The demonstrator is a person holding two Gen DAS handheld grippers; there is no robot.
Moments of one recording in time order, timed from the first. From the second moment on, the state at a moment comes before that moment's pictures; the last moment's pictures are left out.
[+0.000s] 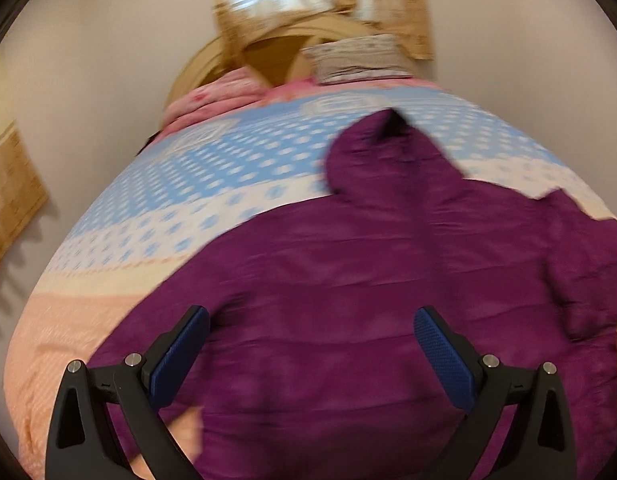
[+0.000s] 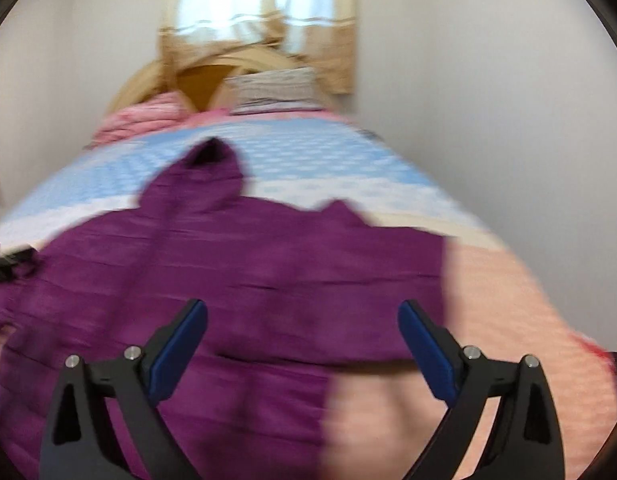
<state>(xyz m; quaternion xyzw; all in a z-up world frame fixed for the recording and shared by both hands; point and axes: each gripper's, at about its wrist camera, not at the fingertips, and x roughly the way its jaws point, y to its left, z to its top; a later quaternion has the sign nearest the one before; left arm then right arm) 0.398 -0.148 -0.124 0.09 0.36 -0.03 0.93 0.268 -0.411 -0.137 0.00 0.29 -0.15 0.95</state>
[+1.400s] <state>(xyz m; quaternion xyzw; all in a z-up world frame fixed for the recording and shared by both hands) 0.393 -0.184 -0.121 0.12 0.34 -0.08 0.93 0.221 -0.514 -0.161 0.06 0.33 -0.23 0.91</state>
